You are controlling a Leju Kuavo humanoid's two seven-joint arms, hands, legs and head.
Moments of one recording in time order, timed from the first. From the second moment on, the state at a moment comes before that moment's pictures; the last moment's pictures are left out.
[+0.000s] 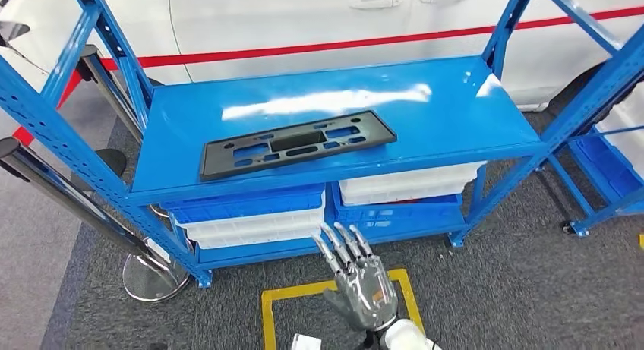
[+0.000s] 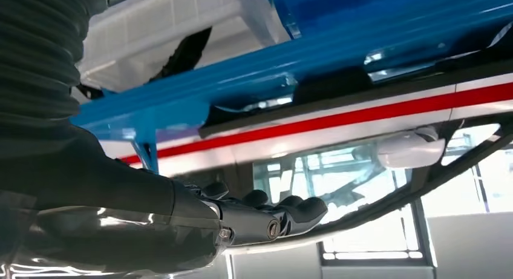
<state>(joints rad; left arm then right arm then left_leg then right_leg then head) -0.07 -0.10 1.18 -0.23 -1.09 0.04 -0.46 -0.11 -0.07 0.78 -1.56 1.38 -0.61 0.14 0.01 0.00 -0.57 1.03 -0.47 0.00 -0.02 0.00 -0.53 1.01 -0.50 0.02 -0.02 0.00</state>
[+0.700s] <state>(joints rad) -0.07 -0.09 1.18 -0.22 -1.12 0.00 -0.48 -0.06 0.05 0.72 -1.47 1.55 -0.69 0.04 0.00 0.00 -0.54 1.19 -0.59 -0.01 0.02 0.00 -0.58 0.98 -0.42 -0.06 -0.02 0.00</state>
